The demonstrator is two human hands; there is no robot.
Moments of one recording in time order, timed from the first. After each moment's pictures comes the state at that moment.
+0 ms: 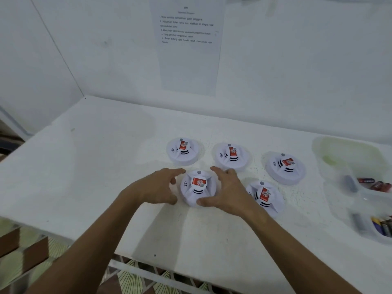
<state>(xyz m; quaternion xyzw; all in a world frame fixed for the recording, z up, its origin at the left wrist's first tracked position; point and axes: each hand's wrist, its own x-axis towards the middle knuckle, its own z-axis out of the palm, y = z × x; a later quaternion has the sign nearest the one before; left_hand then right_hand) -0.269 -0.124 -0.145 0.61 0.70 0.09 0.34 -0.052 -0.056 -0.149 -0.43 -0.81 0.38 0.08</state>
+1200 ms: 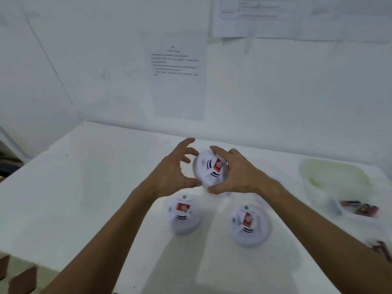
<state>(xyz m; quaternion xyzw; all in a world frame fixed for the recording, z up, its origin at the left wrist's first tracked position) -0.207 -0.067 -0.067 0.62 0.66 0.35 0.24 -0.017 0.033 -0.066 -0.36 -0.87 0.32 0.09</state>
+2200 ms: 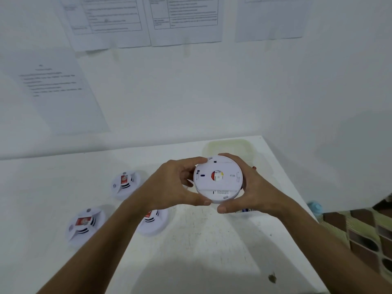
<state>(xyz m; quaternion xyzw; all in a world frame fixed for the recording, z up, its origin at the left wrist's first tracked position) 0.039 -0.046 -0.027 0.71 0.50 0.30 0.39 0.268 -0.017 -0.058 -0.34 -0.74 0.49 0.31</state>
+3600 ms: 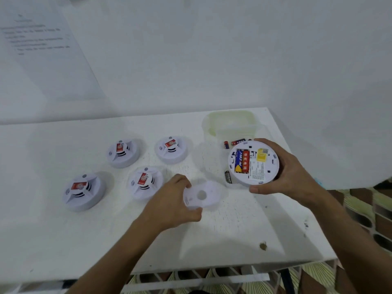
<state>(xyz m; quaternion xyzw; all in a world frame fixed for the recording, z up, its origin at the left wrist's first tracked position) 0.056 -0.090 -0.144 0.72 0.65 0.16 0.21 0.343 -0.024 -0.099 -0.37 -0.70 0.50 0.36</state>
